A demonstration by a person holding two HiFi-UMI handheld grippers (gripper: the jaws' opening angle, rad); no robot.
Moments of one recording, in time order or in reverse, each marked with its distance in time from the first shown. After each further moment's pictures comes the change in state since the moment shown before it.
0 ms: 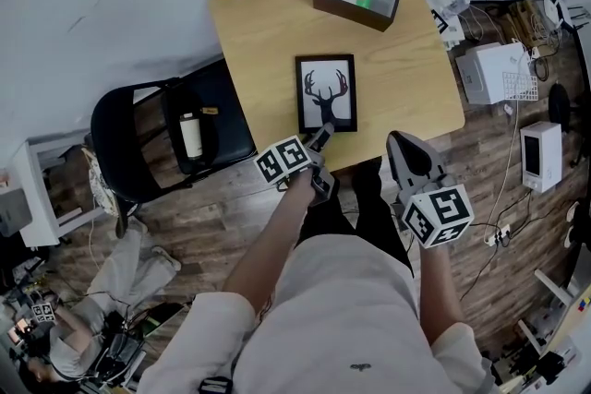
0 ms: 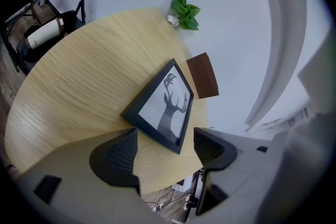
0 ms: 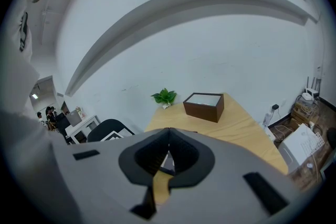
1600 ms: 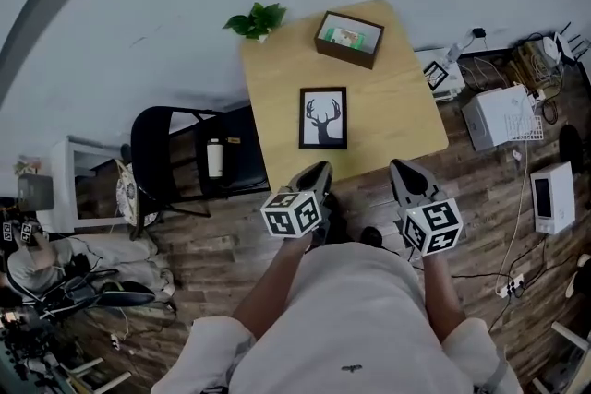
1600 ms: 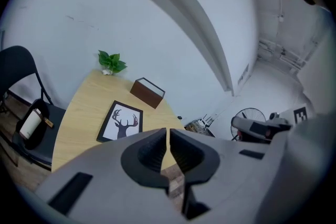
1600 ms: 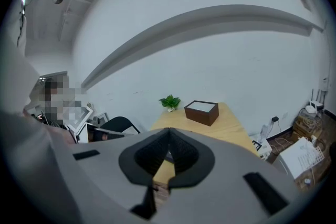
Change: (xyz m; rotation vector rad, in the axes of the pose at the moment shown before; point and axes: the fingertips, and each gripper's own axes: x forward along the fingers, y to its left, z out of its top) left arm -0.122 -0.142 -0.087 0.677 -0.251 -0.067; right arm -0.118 -0.018 -0.019 -0.107 -0.084 0.074
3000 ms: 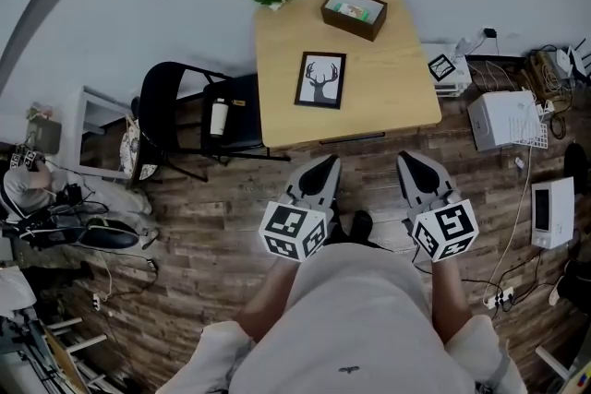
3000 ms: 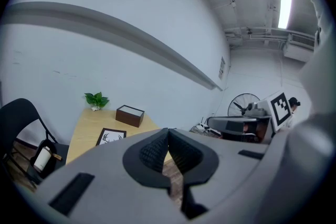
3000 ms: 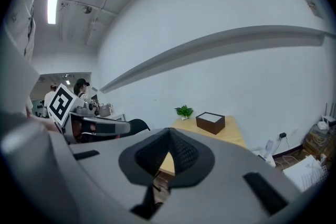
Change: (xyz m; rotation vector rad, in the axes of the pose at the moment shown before) left arm -0.103 -0.166 -0.041 0.329 -0.216 0.023; right arm -0.140 0.019 -0.010 -0.135 -0.117 0.159
